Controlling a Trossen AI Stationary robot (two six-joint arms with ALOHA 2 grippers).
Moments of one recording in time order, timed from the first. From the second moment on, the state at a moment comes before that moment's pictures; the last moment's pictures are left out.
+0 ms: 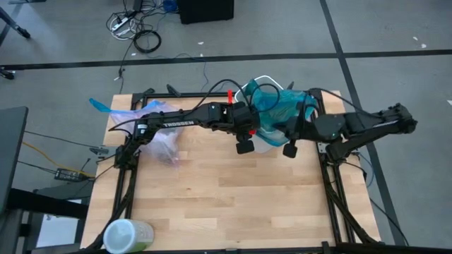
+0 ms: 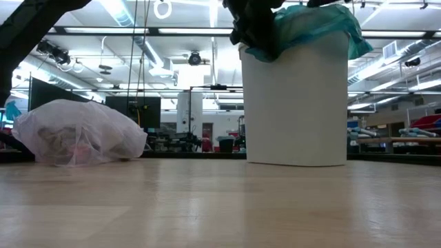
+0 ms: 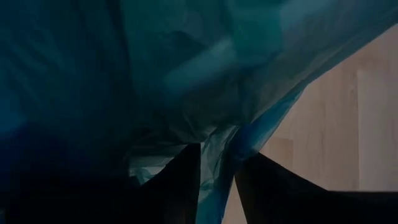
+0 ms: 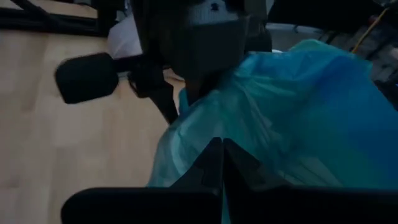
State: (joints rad) left arm 0.07 2.14 2.26 -1.05 -0.22 0.01; right arm 0.25 0.92 1.06 -0.47 0.67 -0.06
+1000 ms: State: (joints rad) left arm 0.07 2.12 2.26 -1.02 -0.05 0.07; right arm 0.26 0.91 0.94 -0.40 0.71 -0.10
